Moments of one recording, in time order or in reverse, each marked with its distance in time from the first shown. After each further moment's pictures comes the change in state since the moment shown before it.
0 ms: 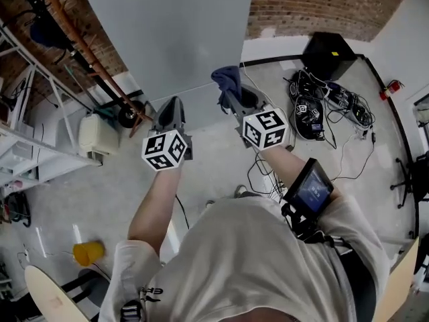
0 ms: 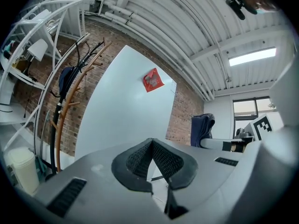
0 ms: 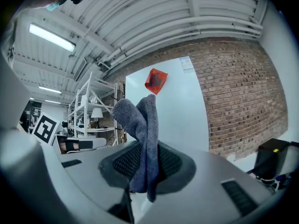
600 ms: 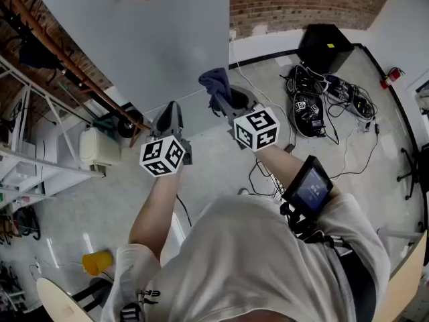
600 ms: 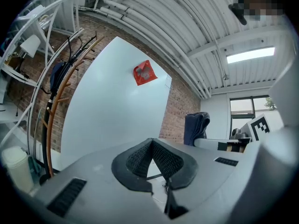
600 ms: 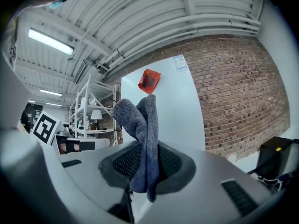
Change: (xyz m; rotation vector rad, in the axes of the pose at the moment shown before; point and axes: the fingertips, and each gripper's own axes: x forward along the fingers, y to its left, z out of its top) left arm 0.042 -0.037 -0.013 0.006 0.027 -0.033; right arm 0.003 -0.039 -0.001 0.016 -0.006 0.023
